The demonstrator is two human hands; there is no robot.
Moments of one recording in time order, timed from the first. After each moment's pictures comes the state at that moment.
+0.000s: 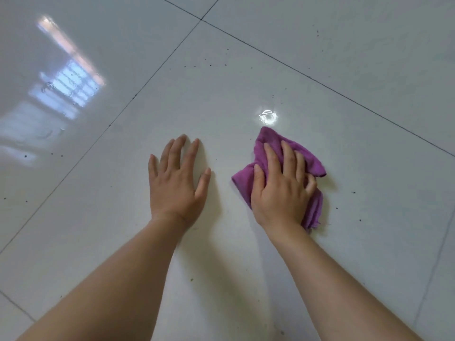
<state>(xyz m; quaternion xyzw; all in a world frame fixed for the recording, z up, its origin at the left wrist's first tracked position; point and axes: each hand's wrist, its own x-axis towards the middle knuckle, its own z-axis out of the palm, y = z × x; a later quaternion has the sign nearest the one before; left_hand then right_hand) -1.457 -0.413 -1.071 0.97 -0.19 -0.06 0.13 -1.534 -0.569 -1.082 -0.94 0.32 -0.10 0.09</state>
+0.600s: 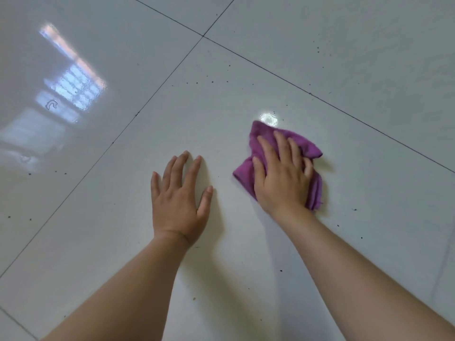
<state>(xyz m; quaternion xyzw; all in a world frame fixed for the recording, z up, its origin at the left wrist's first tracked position) -1.457 -0.413 -1.067 0.97 -0.18 -0.07 0.14 -1.491 -0.600 -1.077 -0.96 0.25 -0.07 0.09</state>
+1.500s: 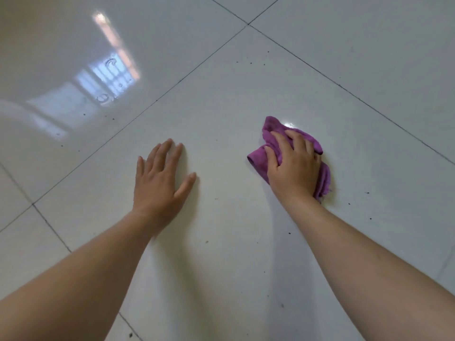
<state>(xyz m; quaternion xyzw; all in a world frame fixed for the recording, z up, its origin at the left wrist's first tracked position) -1.492 -0.327 -1.064 0.98 -0.13 -0.06 0.13 -1.517 -0.578 -1.076 -0.97 0.17 -0.12 0.15</state>
